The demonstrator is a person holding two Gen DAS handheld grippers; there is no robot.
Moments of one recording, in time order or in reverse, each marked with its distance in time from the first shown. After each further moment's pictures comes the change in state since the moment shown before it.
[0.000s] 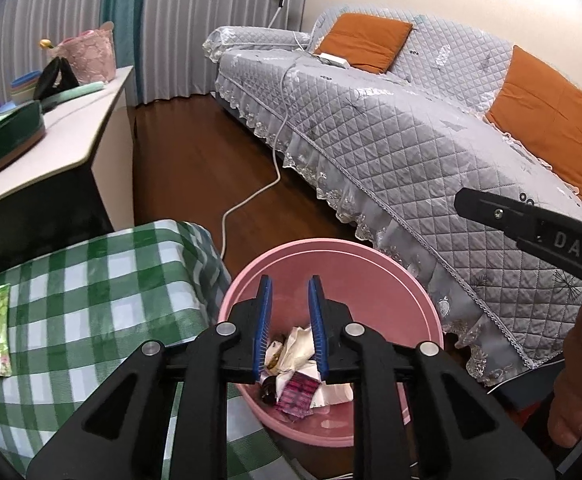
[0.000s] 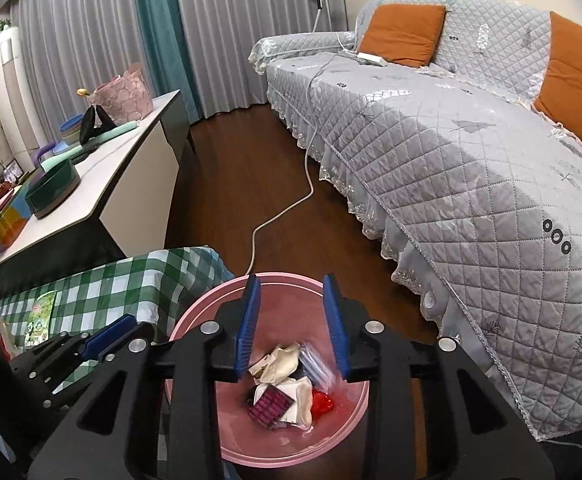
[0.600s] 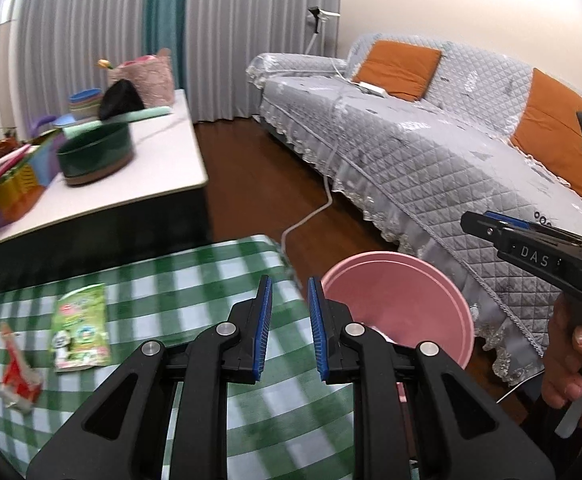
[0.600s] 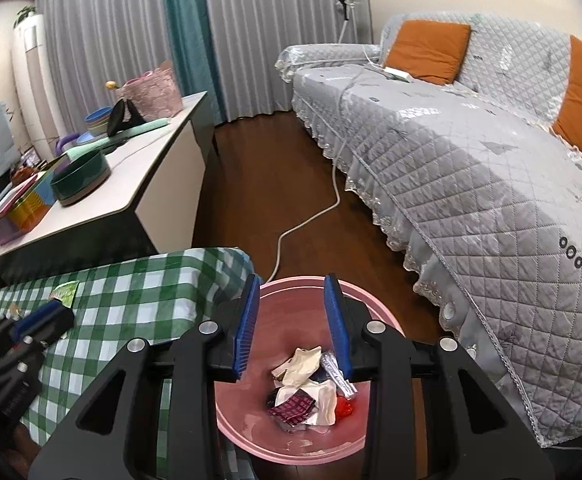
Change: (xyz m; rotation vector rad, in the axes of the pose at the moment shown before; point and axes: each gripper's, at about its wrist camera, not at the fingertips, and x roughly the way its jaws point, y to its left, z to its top) left arm -0.090 0.062 -0.005 -0.019 -0.081 0.141; right arm -0.014 0.048 -0.008 -0.081 -0.033 0.049
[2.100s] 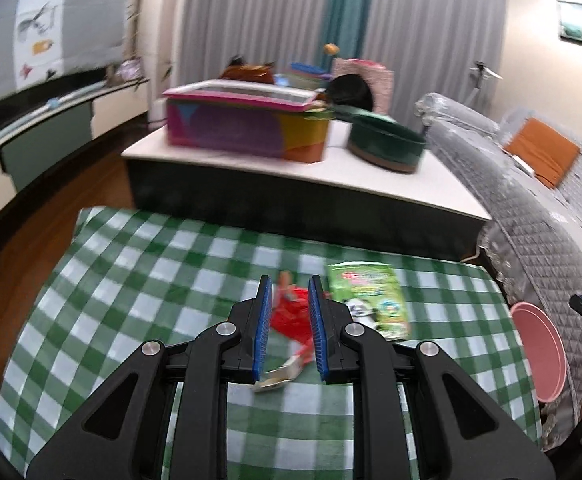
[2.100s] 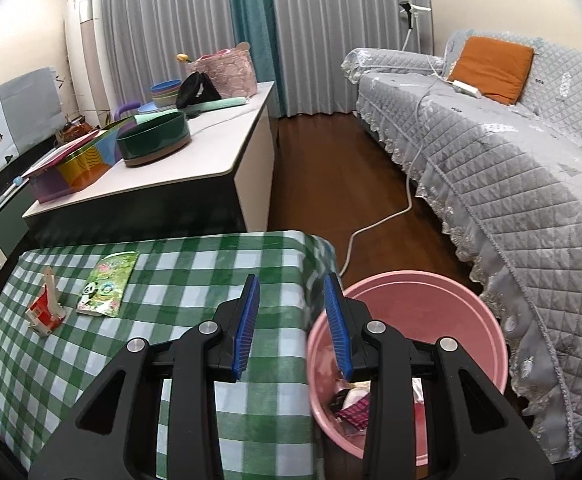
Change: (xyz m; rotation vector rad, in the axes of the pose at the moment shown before) left arm -0.099 0.275 -0.068 -0.393 -0.041 0.351; right arm 0.018 0.109 -0.027 -0.112 -0.007 0.154
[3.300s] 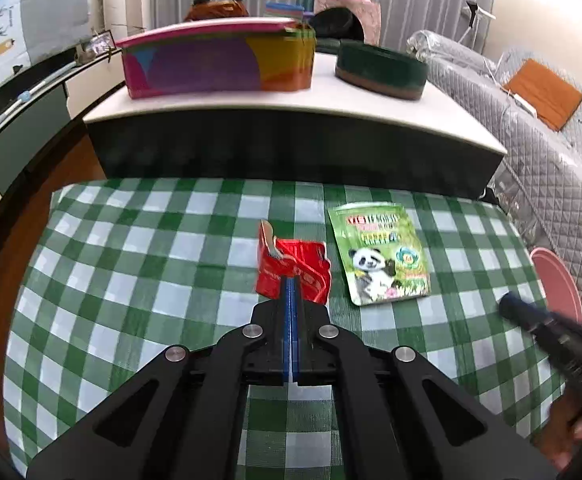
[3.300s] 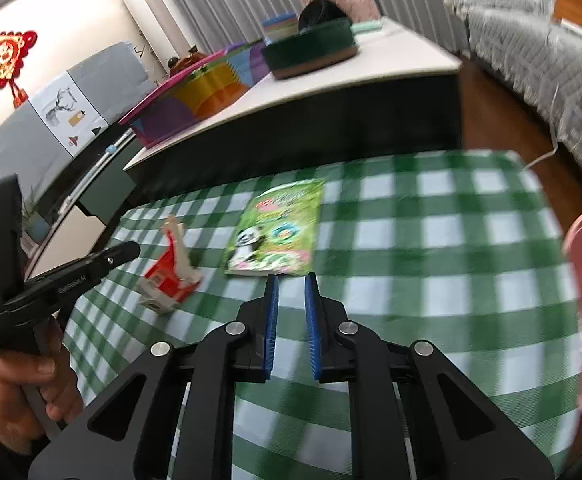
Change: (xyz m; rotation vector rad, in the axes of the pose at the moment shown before) left arm 0.046 -0.014 -0.005 0.117 0.192 -0.011; right arm 0.066 0.161 -0.049 0.057 0.222 0.438
